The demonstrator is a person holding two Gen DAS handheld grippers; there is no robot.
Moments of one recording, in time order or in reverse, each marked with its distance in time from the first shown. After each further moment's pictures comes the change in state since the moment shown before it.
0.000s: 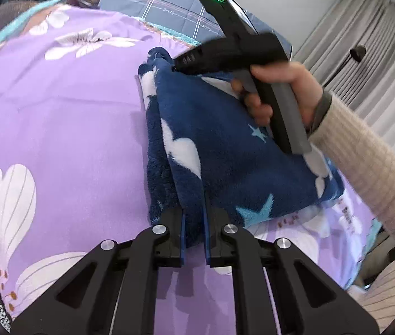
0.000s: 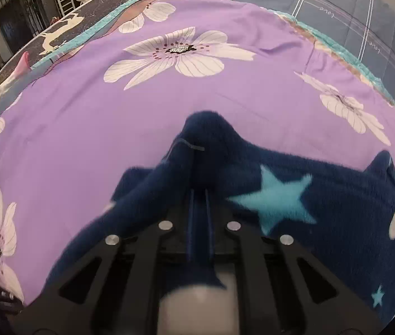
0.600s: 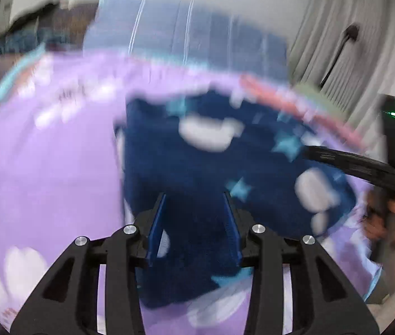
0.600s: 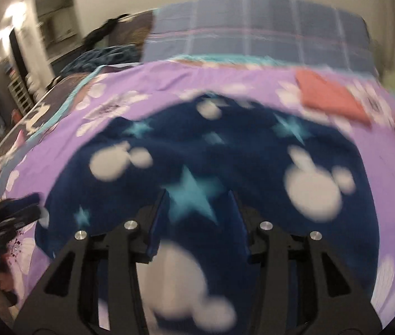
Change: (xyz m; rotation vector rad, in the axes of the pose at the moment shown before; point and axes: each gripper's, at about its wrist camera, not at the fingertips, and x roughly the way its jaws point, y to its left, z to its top) left arm 0.025 -0.052 0.049 0.136 -0.012 0.145; right arm -0.171 -0.091 -0.200 0.419 -0.307 -0.117
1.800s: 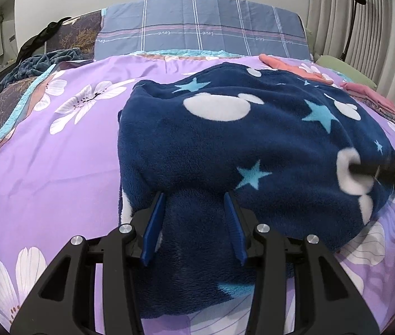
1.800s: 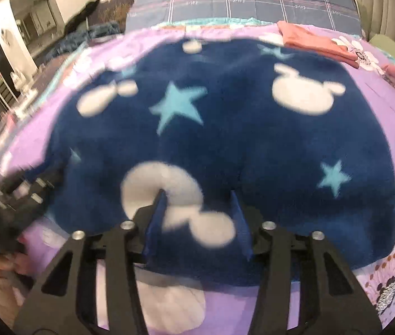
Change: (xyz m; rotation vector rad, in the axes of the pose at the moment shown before) left arm 0.016 -0.025 -0.016 0.137 -0.047 0.195; right arm 0.007 0.006 -0.044 0.059 0.107 -0.023
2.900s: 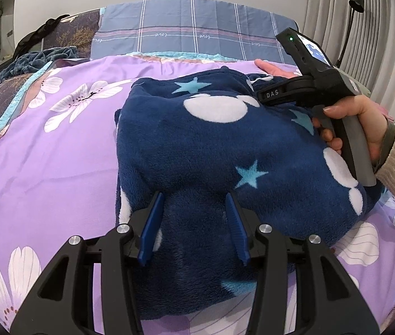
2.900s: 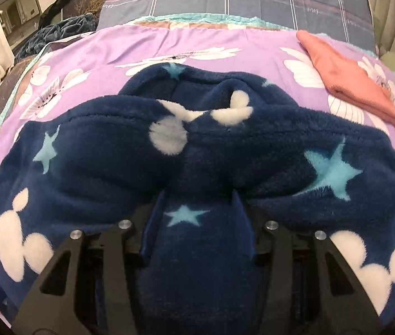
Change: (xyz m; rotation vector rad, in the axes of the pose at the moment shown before) left arm 0.000 0.006 0.000 -0.023 -0.018 -0.056; right arm 0.146 -0.007 0.135 -0.042 0.065 -0.123
